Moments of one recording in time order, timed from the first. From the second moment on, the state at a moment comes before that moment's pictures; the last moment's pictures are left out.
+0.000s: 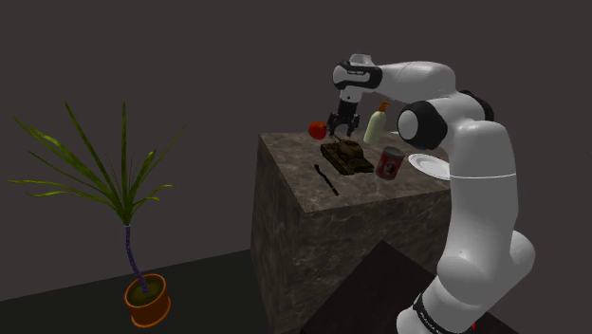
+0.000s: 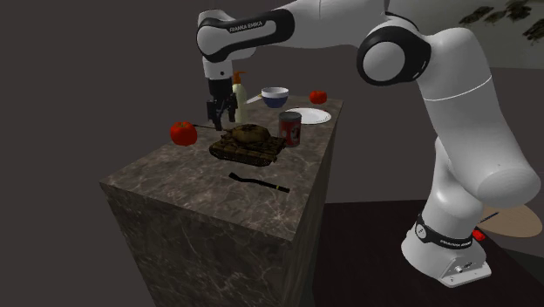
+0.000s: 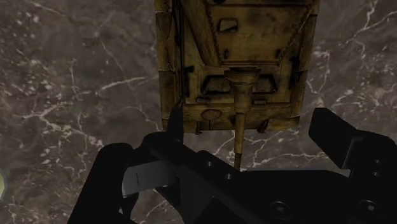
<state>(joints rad) -0.30 0.56 -0.30 -1.21 0.18 1.69 -0.18</state>
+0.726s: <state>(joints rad) -0.30 0.56 -0.30 -1.25 0.18 1.73 -0.18</state>
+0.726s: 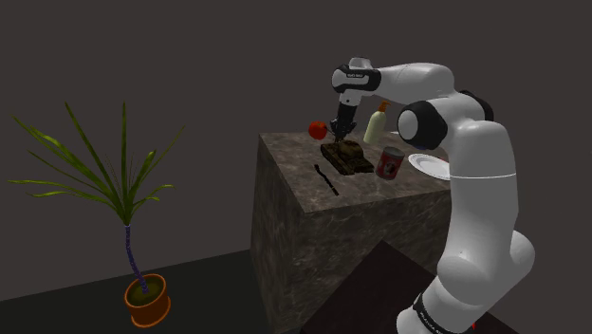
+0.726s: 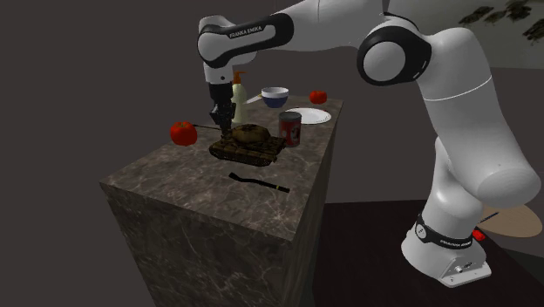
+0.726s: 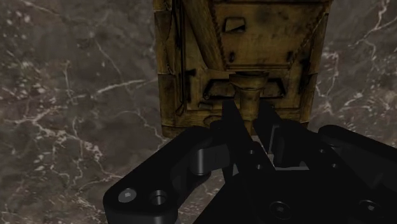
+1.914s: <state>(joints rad) -0.33 0.60 -0.29 -0.98 0.19 1.51 -0.16</state>
